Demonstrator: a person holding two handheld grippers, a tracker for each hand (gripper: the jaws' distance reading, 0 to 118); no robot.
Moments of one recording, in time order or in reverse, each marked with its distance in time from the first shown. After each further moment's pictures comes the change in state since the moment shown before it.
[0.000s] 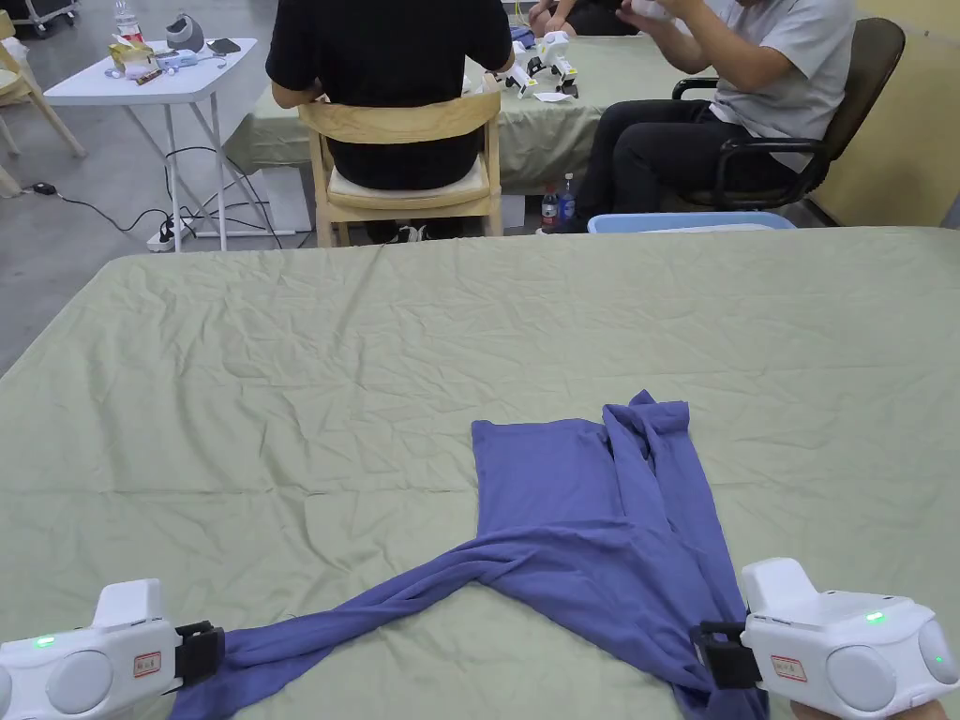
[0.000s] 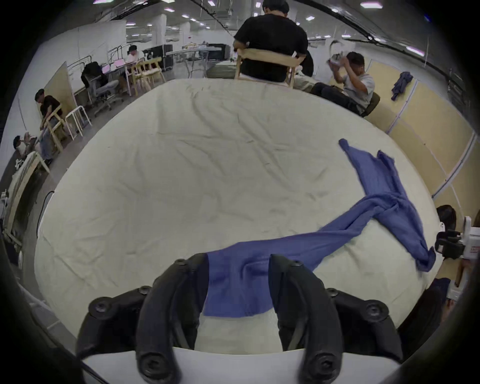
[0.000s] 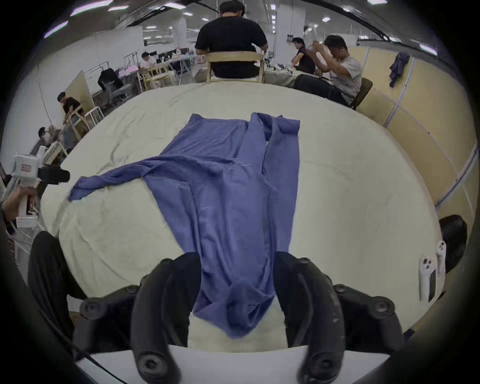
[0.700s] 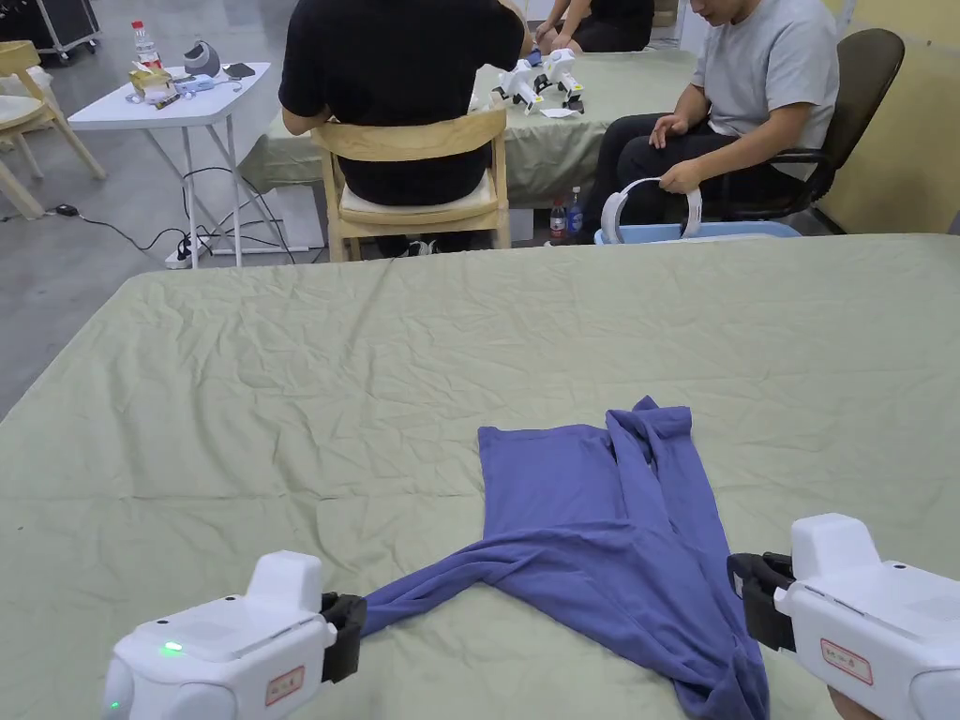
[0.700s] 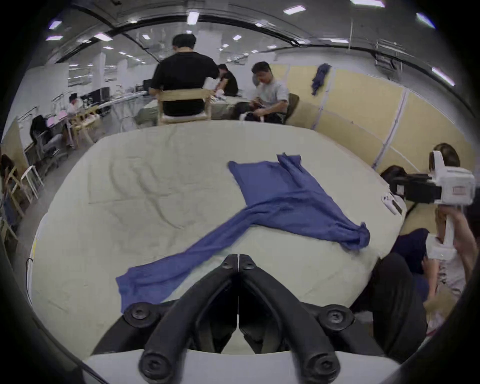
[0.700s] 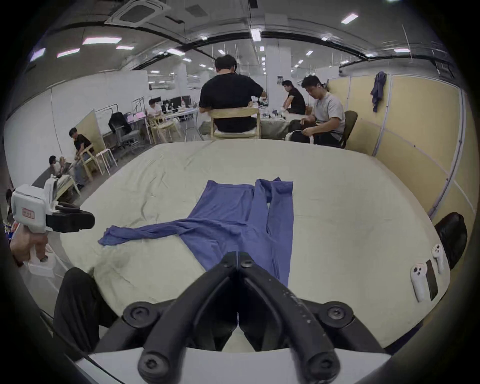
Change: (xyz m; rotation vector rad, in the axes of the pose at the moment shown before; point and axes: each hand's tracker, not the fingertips) left arm 0.125 -0.016 0.078 0.148 -0.293 -0.296; right arm -0.015 0.006 0.101 0.291 0.046 -0.072
